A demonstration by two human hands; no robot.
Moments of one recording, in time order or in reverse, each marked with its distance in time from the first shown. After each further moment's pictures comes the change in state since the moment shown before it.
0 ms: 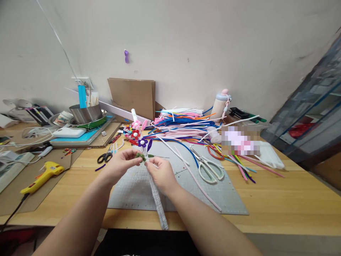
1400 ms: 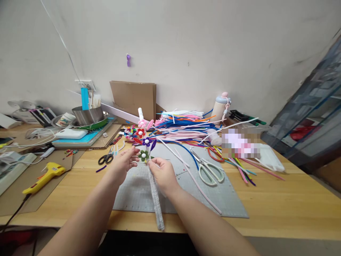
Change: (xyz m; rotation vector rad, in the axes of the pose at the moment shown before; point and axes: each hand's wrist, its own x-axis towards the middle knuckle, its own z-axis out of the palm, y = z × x) left_hand 0.011 -0.012 0.003 -0.252 0.308 -0.127; right_hand 0.003 0.003 -0.001 0.069 0.034 0.015
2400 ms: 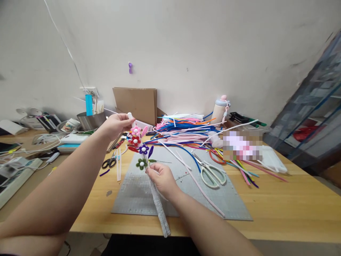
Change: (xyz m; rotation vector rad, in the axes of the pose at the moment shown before) left_hand 0.074 0.120 -0.003 0.334 -0.231 0.318; right_hand -0.006 0.002 0.007 0.023 -0.085 -0.022
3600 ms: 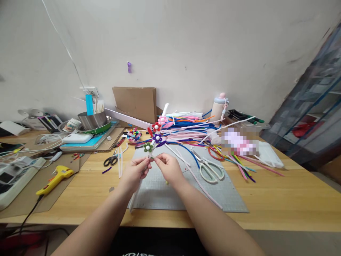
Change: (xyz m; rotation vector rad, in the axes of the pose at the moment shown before) left_hand -0.126 -0.078 0.094 -0.343 0.118 -0.259; right_hand 0.010 -0.018 -0.023 -0.167 0.073 -0.111
